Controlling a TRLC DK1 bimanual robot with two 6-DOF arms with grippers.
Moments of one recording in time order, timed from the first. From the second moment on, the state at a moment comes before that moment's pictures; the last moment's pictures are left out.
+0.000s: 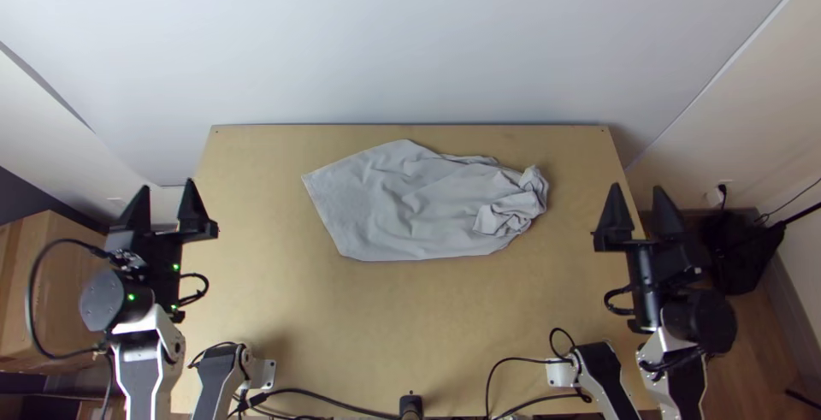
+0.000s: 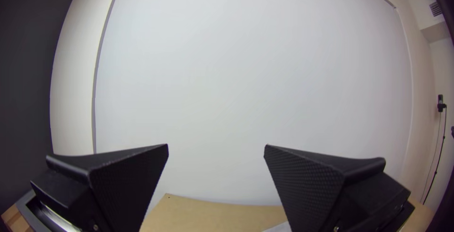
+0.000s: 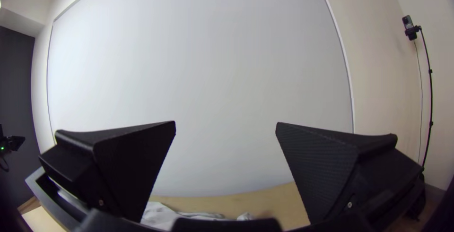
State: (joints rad) left arm 0.20 0.47 0.67 0.02 0.01 -0.07; right arm 0.17 0.39 0.64 0.05 0.12 0.17
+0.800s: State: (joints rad) left arm 0.09 1.19 1.27 -0.59 0.02 -0.39; right arm 0.27 0.91 1.05 -0.32 0.06 0.30
